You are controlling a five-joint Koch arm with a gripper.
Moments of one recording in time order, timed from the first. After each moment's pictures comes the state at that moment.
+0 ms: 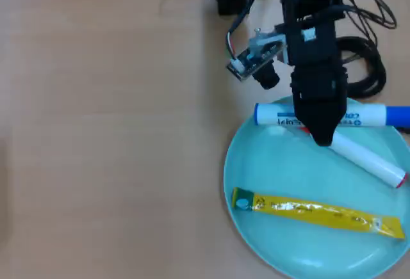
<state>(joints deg) 77.1 79.5 65.1 51.4 29.8</state>
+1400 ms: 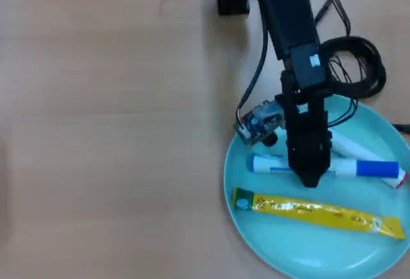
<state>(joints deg) 76.0 61.6 77.5 30.8 29.5</state>
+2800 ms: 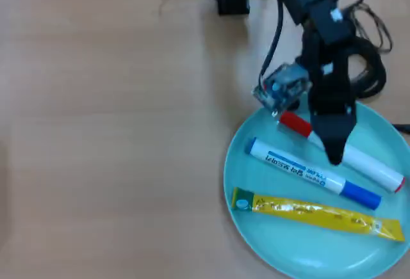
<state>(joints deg) 68.5 75.1 78.6 50.4 29.4</state>
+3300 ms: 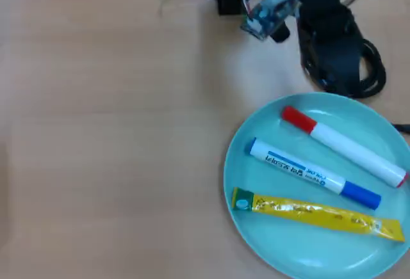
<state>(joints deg) 67.9 101.2 91.6 59.6 7.0</state>
